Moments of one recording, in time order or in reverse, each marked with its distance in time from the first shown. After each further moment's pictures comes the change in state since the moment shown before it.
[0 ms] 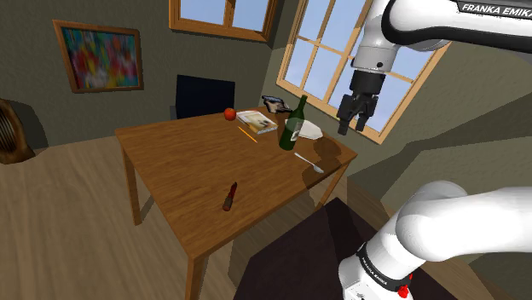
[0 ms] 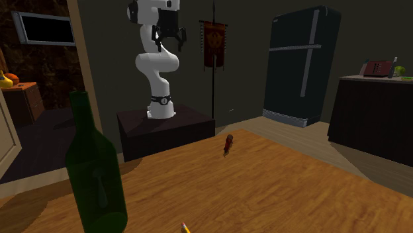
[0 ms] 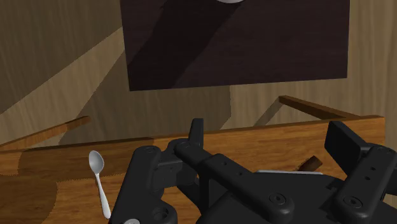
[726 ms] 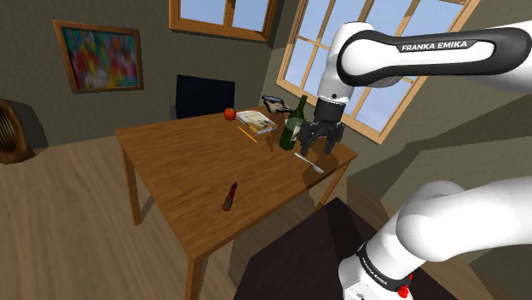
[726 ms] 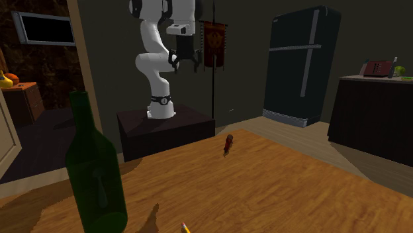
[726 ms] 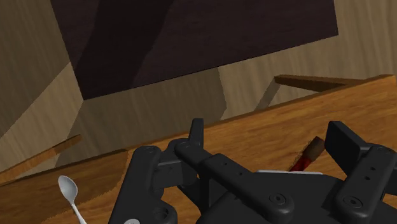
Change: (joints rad) arm 0.007 0.124 0.111 -0.164 0.126 0.317 0.236
